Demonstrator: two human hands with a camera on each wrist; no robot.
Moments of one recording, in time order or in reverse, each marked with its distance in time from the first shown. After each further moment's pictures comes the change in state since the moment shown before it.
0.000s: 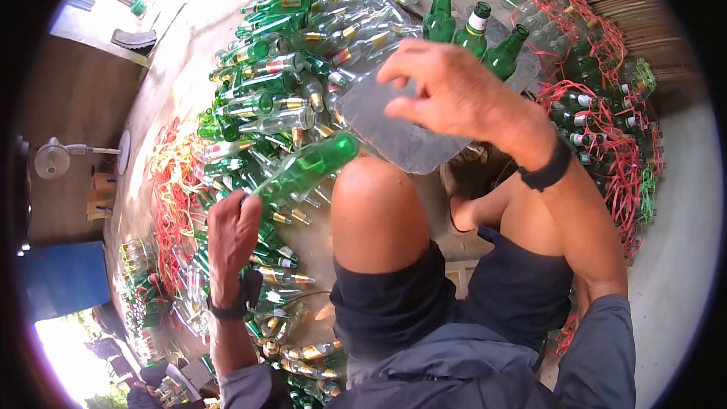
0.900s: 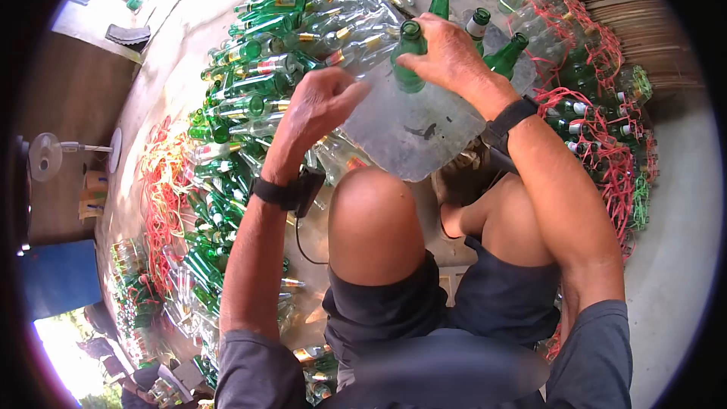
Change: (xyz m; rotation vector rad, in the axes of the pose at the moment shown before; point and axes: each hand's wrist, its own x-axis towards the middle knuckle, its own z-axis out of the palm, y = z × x) left_hand 0.157 0.078 0.122 -0.323 -0.184 0.305; right_hand 0.035 0.101 0.019 -0.246 0.245 0.185
